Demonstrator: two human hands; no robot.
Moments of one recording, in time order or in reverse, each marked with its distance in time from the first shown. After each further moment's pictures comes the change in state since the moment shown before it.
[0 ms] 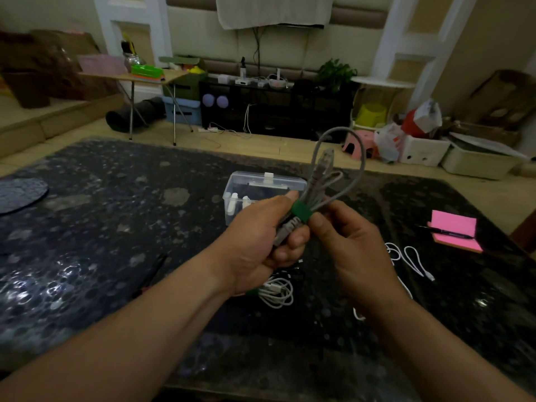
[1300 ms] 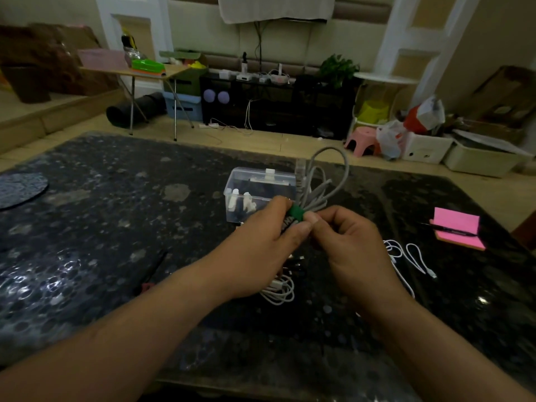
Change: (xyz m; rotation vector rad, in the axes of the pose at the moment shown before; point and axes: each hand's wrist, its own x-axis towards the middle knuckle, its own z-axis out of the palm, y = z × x) left_hand -0.016 -0.006 -0.011 0.998 0.125 0.215; right_hand 0.001 0.003 0.005 -0.134 0.070 0.108
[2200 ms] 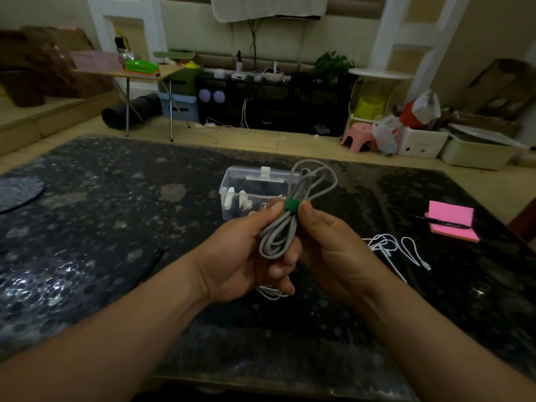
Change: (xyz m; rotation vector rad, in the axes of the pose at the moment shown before) left_hand -0.007 0.007 -0.002 -1.055 -0.324 -0.335; right_hand 0.004 0.002 0.005 0.531 -0.355 0.284
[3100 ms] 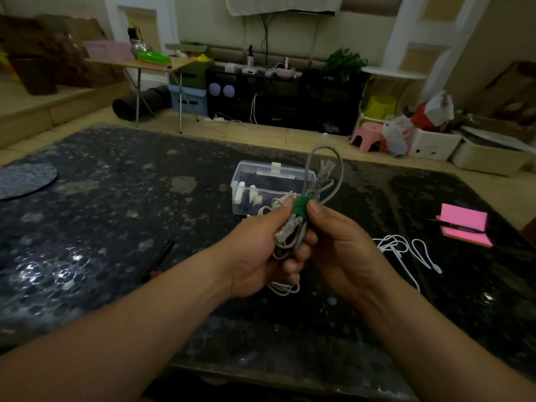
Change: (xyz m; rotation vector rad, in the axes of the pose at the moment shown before) left_hand 0.011 -0.011 -0.006 0.062 0.195 -0.086; right_hand 0.009 0.012 0.005 0.086 0.094 0.025
